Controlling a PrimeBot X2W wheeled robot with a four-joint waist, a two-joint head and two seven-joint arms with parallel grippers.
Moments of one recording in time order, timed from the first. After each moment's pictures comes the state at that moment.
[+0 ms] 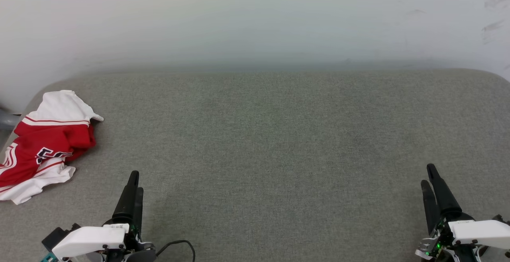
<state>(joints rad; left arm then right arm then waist) -0.06 0.05 0.11 0.26 -1.53 -0.13 0.06 -0.05 -0.05 -0.12 0.26 1.50 0.13 0.06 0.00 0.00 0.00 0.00</state>
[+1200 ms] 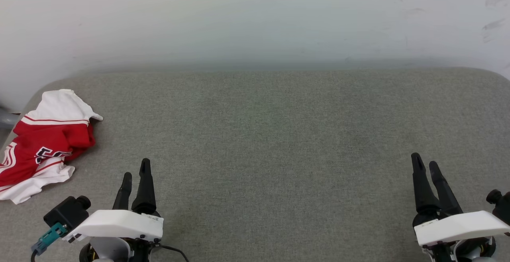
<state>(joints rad) -0.05 0.05 0.03 0.10 -0.80 0.03 -0.08 -0.02 -0.05 -0.06 0.10 0.74 0.13 -0.08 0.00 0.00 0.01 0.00</state>
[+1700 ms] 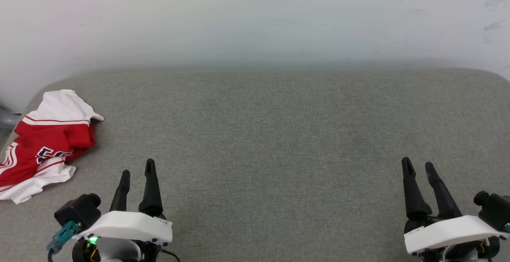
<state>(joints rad) -0.04 0.05 0.00 0.09 -0.60 0.05 -0.12 -0.01 -0.05 -0.03 0.09 0.56 0.13 -0.12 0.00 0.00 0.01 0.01</state>
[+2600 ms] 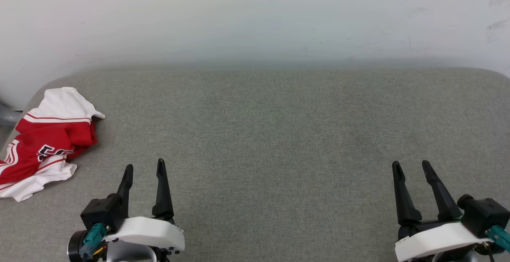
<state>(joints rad) -0.02 0.07 -0.07 0.07 -0.30 0.10 -0.19 0.02 -0.05 -0.01 0.06 0.26 0.13 -0.19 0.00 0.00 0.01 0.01</state>
